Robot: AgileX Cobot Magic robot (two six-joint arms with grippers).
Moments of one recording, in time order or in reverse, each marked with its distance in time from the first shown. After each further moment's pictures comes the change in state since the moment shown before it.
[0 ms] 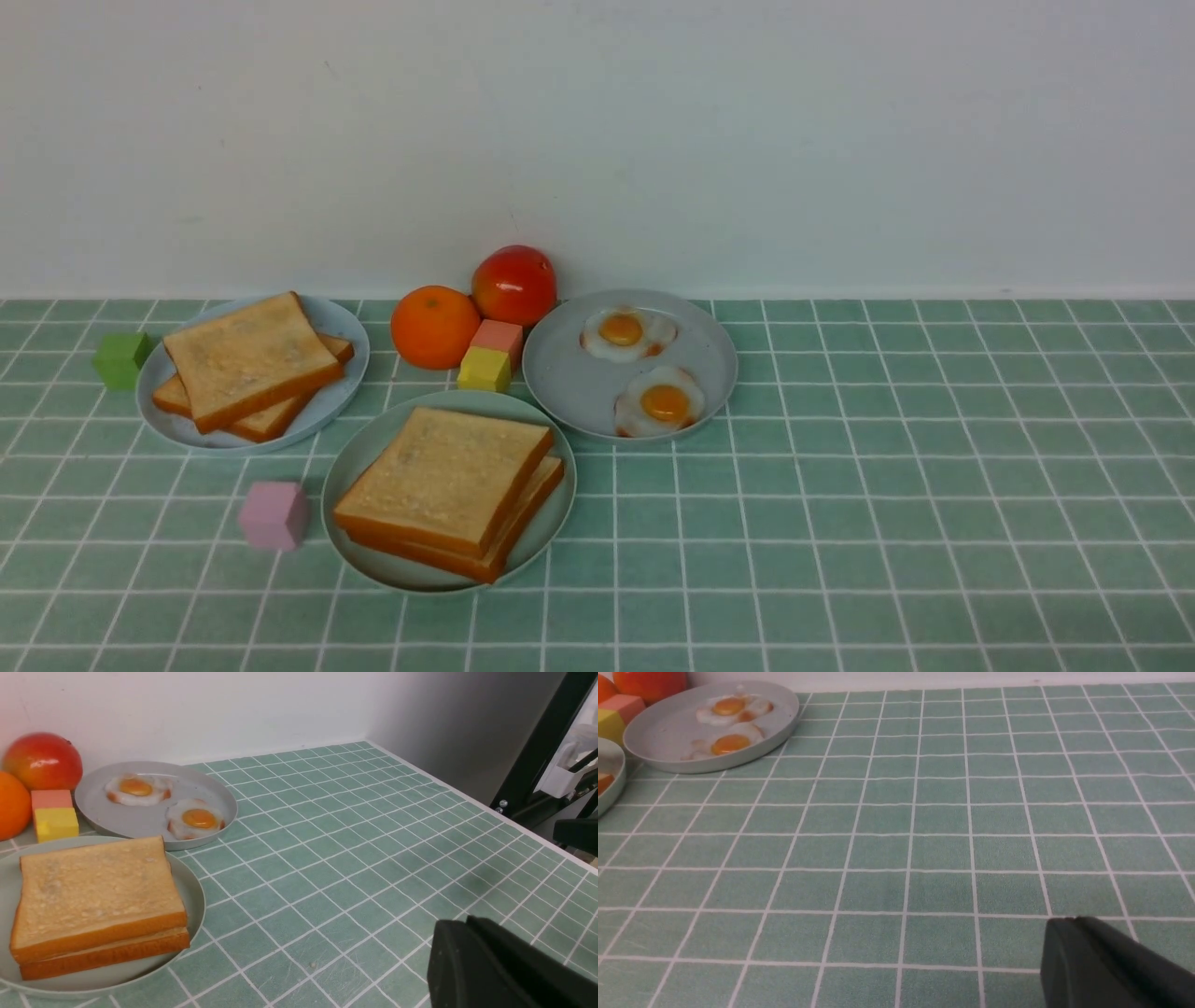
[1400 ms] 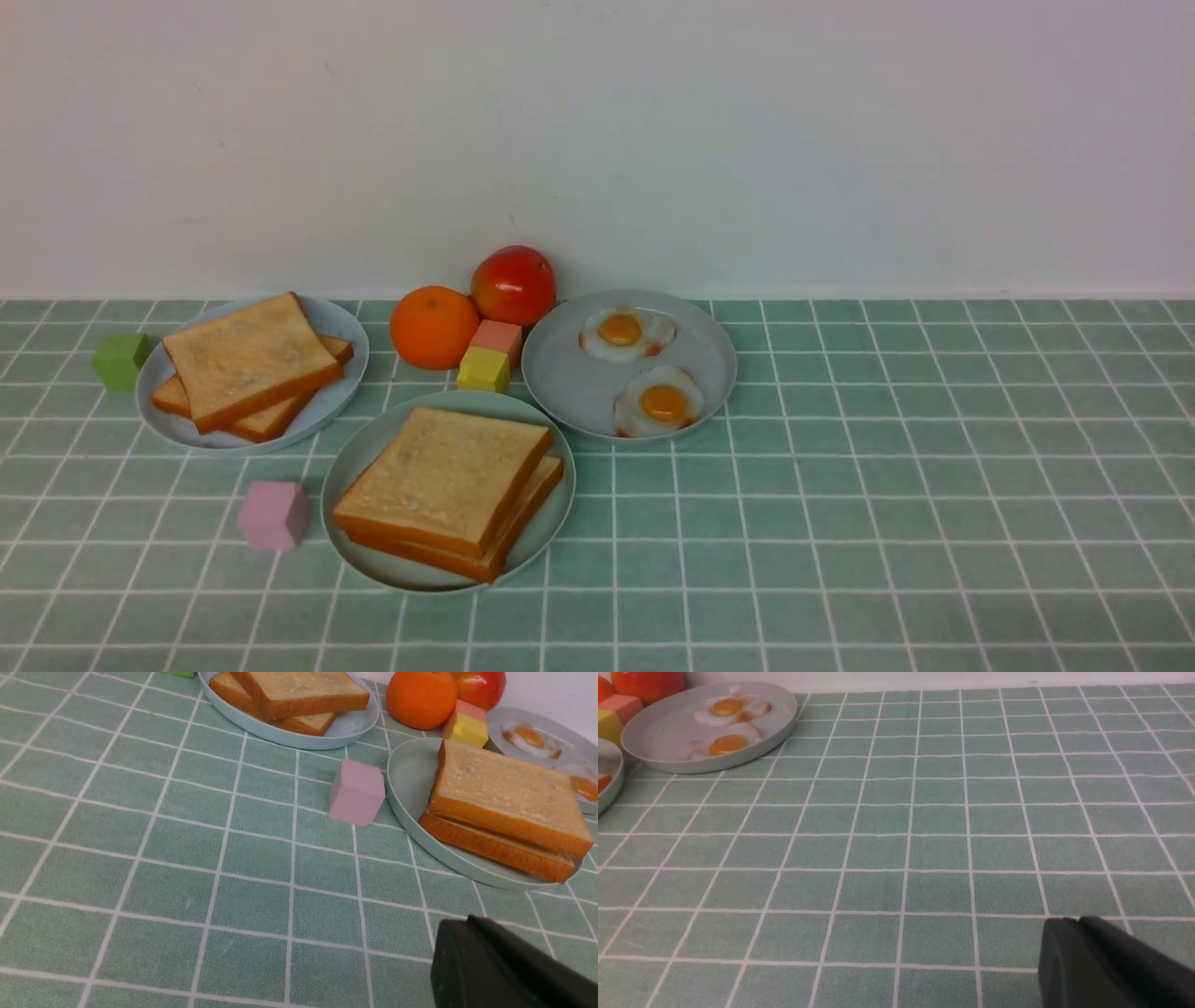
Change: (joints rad) right arm 0.000 0.000 0.000 -0.004 0.000 0.000; left arm 0.799 -0.220 0.209 -0.289 0.208 0.235
